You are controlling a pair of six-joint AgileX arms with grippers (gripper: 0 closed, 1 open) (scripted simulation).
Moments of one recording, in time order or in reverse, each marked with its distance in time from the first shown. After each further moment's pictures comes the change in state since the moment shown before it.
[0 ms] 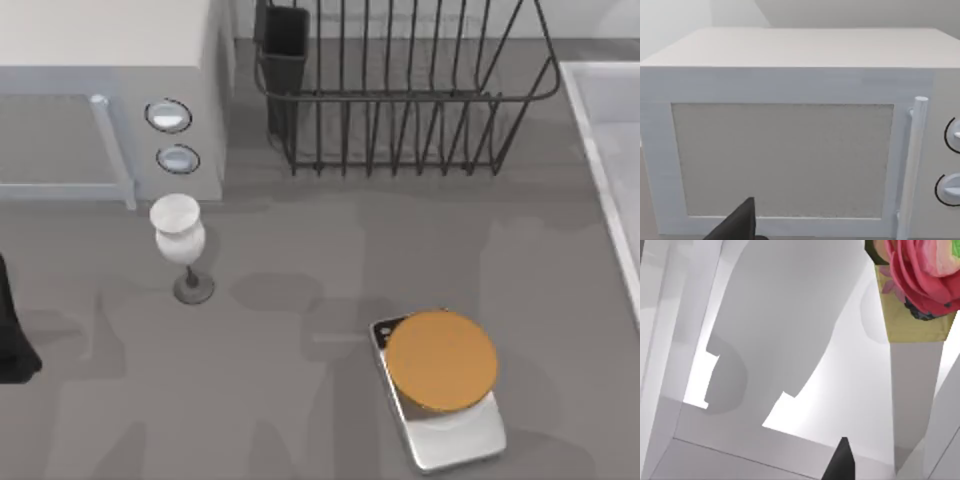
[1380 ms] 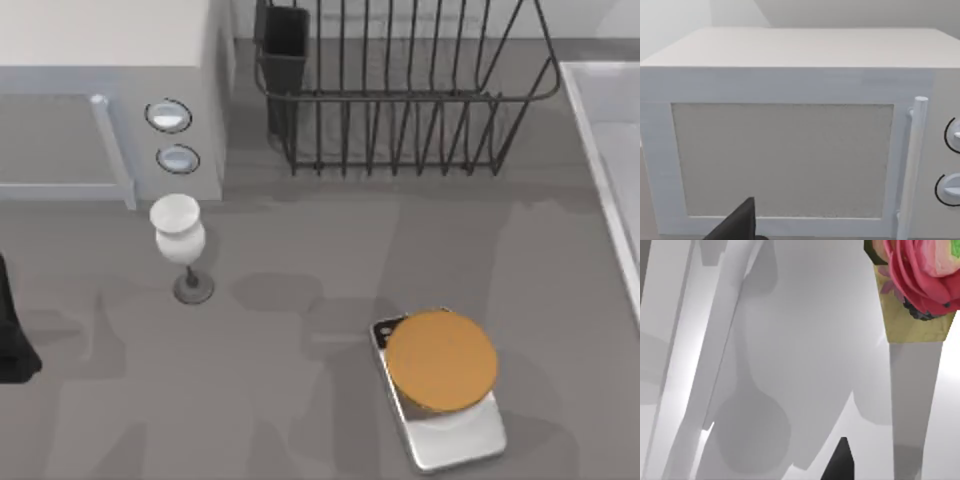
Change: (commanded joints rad) left arm 0.000 0.000 0.000 0.000 0.000 0.000; right arm 0.068 0.037 -0.201 0.249 0.005 0.076
